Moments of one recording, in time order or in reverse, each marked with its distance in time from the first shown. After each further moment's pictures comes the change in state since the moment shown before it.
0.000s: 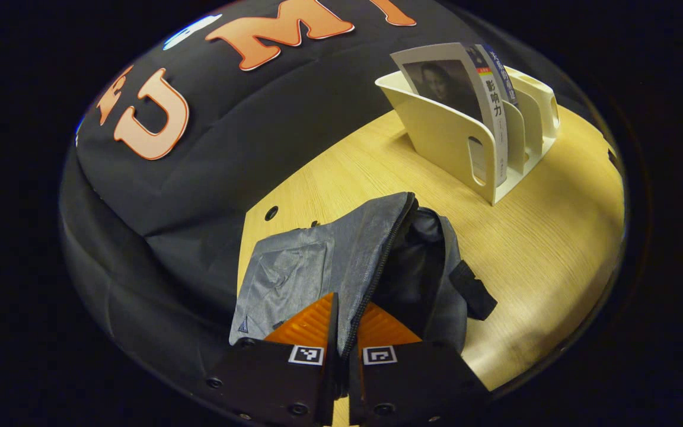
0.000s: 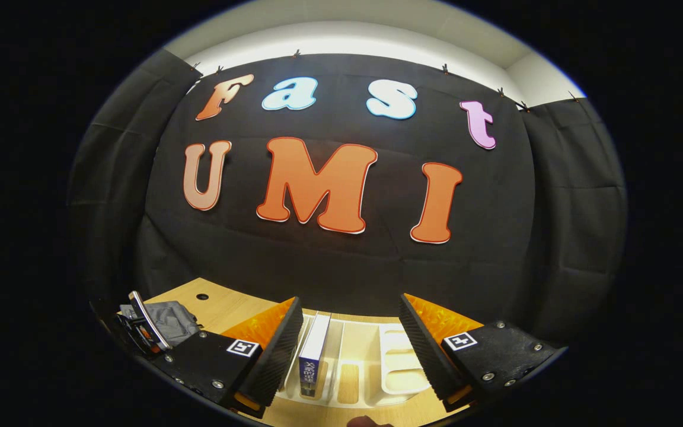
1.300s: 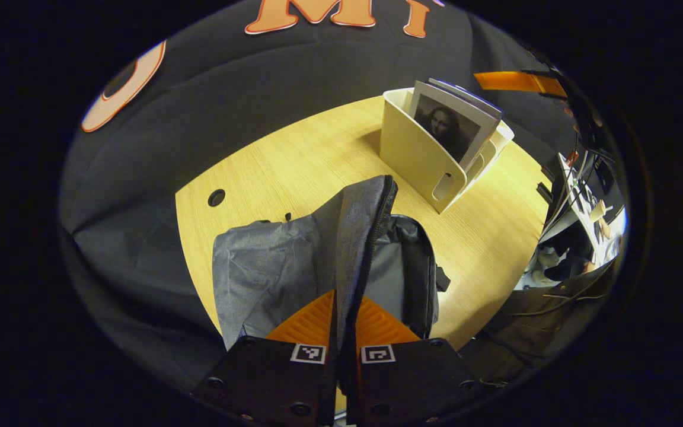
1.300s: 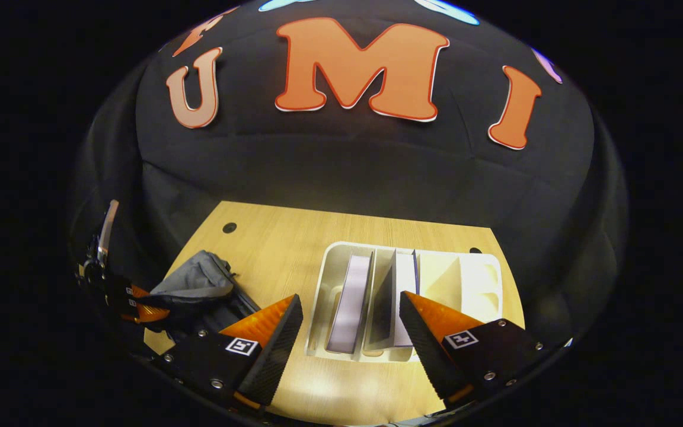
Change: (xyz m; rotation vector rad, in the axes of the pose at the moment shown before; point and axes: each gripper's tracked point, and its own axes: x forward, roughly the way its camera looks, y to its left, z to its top) left arm -0.029 0.090 0.033 -0.053 0.181 -0.529; right arm 0.055 0.115 -0.069 0.014 0.715 0.154
